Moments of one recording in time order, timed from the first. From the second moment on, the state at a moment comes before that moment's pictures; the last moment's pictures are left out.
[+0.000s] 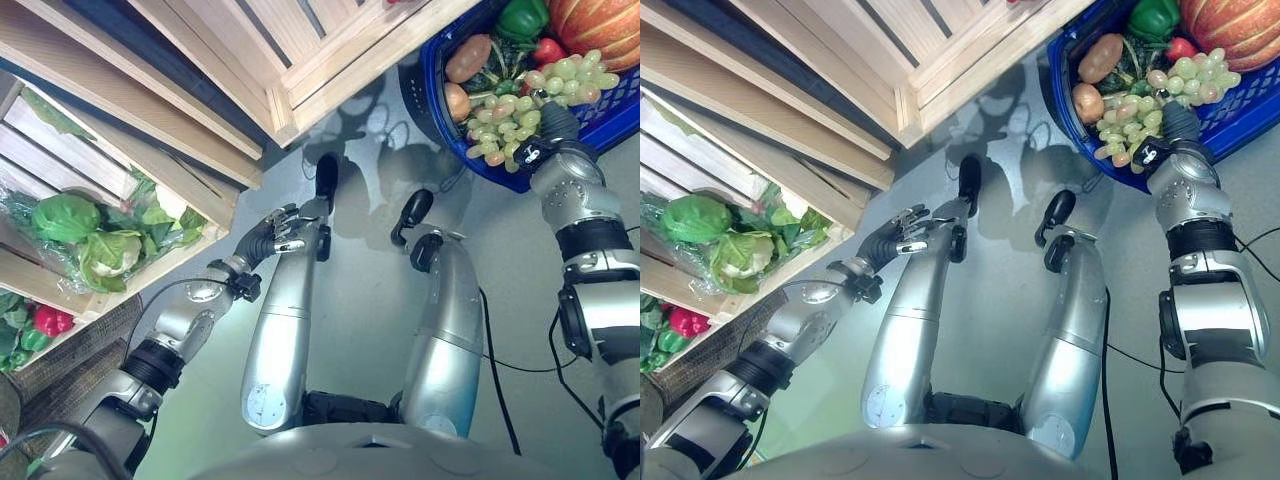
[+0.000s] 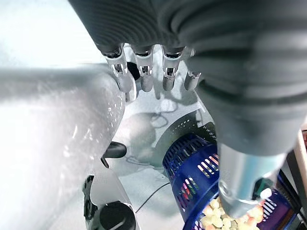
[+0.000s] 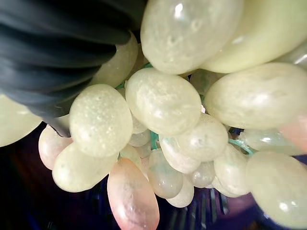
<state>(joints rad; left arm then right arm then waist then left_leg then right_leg) -0.24 0.56 -0.49 0.22 -0.67 -0.05 -0.15 -0.91 -0.69 0.13 0.90 0.86 0.11 -0.24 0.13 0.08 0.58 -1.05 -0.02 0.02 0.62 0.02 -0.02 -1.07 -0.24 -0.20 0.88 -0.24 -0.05</state>
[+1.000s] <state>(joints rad) -0.20 0.56 -0.52 0.11 -0.47 -0.29 -0.04 -0.56 -0.51 0.12 0.47 0.56 -0.14 -0.52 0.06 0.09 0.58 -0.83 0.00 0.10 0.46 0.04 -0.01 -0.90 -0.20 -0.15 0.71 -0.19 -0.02</state>
